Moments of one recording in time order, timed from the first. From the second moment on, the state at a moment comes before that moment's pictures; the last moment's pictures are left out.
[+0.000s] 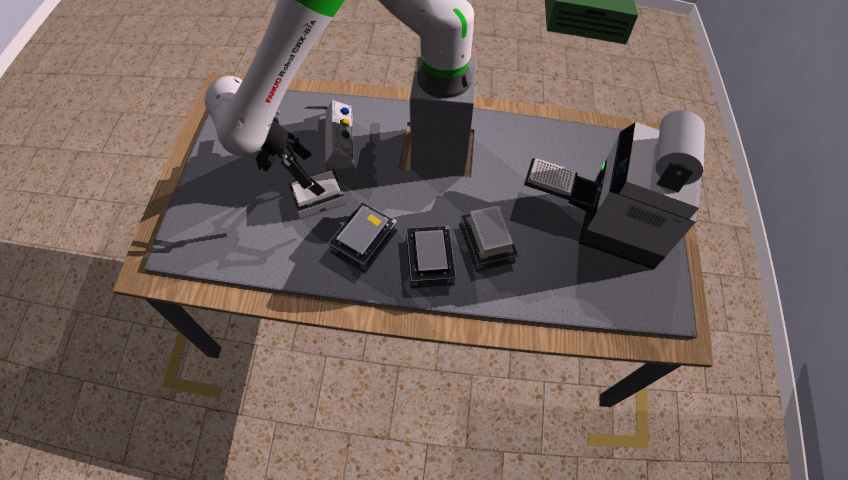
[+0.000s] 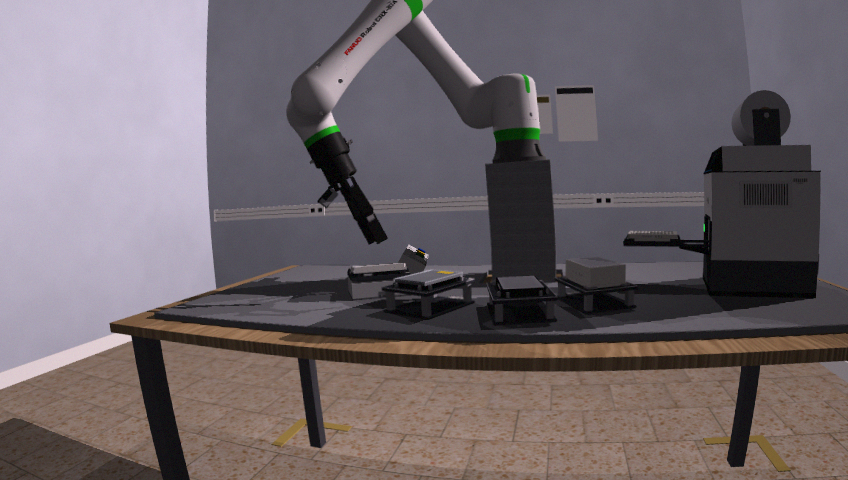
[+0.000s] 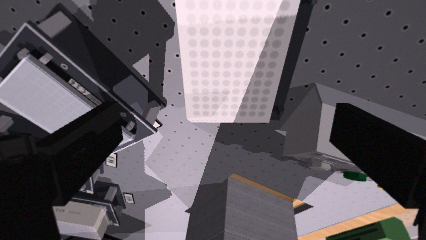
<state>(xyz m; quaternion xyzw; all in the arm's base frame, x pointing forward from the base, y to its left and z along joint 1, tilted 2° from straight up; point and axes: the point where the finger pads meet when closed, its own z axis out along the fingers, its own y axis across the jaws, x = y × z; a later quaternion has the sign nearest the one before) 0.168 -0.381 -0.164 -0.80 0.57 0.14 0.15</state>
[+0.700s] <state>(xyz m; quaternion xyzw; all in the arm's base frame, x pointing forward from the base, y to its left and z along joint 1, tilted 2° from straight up) 0.167 -0.382 -0.195 -0.80 0.57 0.14 0.15</state>
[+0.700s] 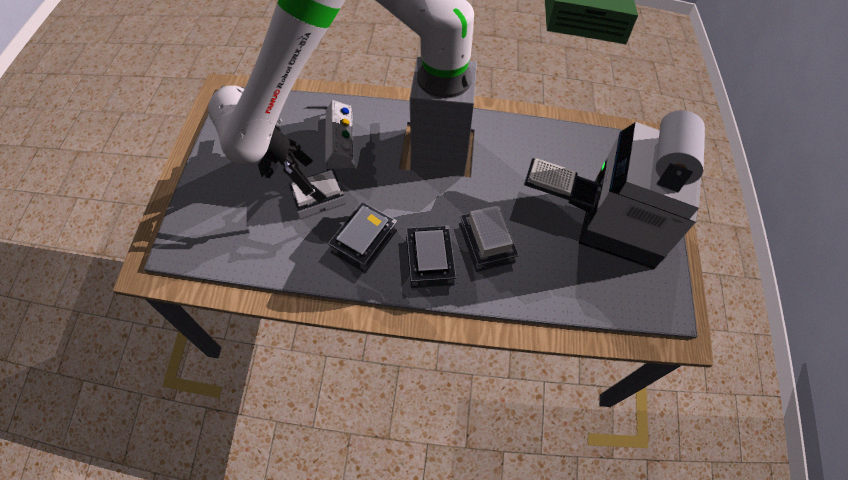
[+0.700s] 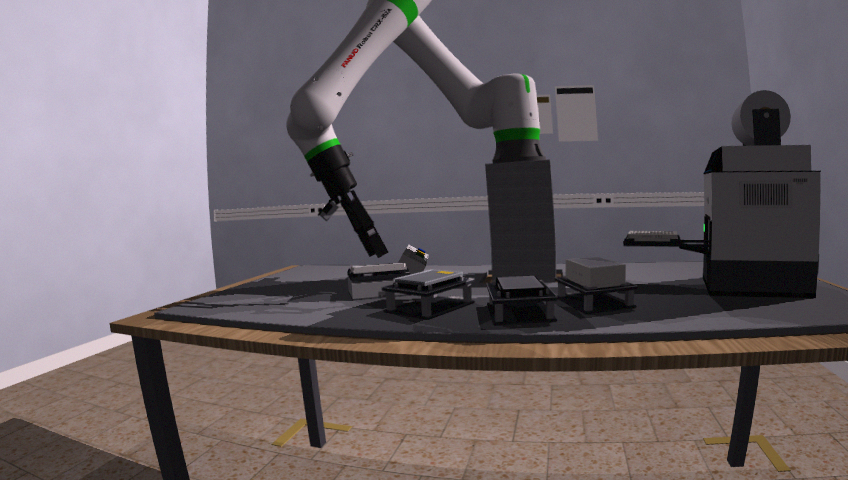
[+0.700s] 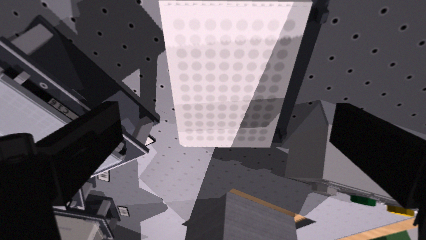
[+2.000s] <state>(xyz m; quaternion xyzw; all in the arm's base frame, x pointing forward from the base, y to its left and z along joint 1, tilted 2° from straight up) 0.166 -0.383 -0.213 -0.80 0.57 0.14 0.15</state>
